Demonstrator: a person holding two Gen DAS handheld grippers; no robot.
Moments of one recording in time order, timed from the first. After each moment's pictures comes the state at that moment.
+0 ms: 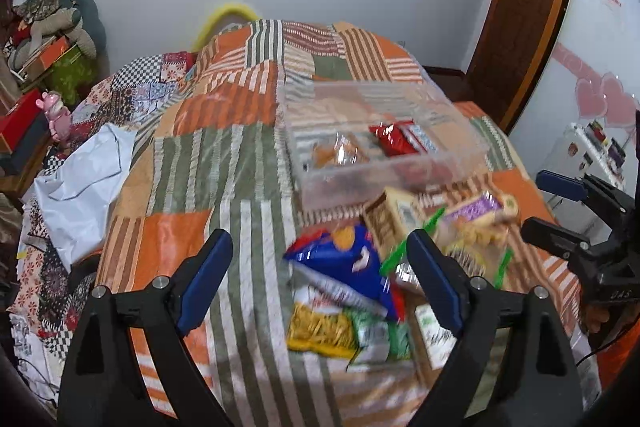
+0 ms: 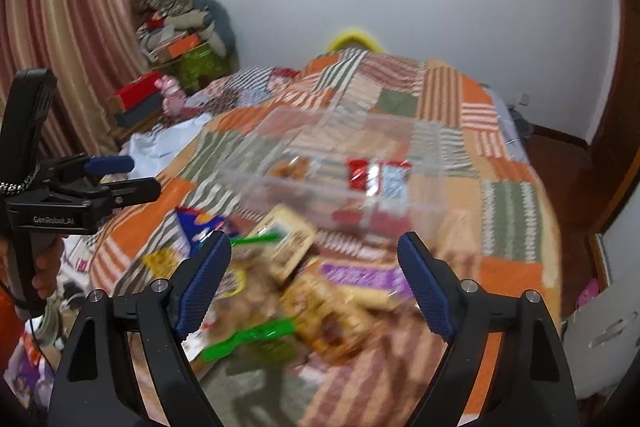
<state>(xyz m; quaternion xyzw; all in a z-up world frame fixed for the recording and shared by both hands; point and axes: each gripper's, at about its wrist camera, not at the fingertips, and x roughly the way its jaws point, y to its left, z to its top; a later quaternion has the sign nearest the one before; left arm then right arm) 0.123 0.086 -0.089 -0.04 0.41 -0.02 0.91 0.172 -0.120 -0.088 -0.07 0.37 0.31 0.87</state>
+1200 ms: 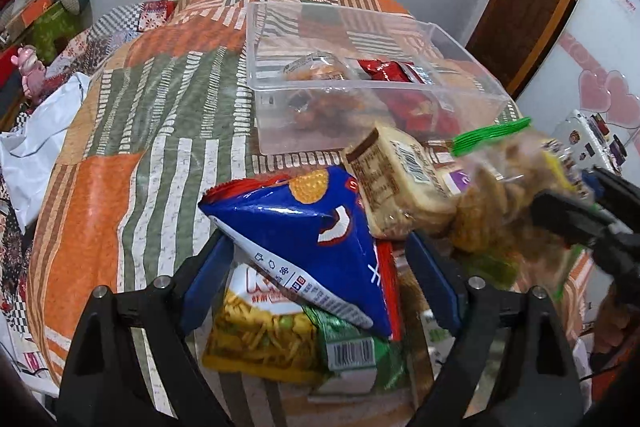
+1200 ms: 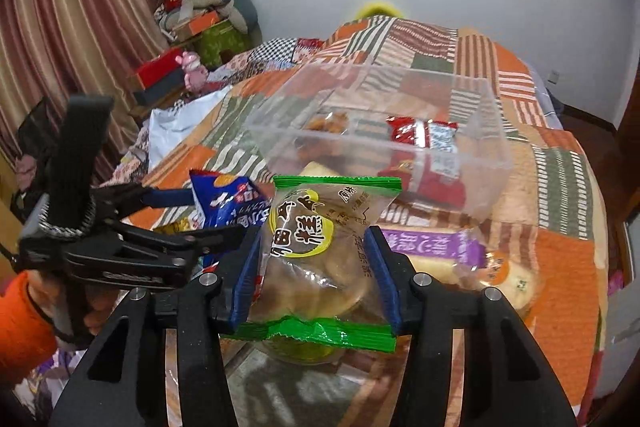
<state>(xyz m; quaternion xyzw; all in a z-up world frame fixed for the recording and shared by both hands) 0.158 0.059 -0.166 -0.08 0.46 -0.03 0.88 0.170 -0.122 -0.112 -0.04 0.39 0.33 0.86</state>
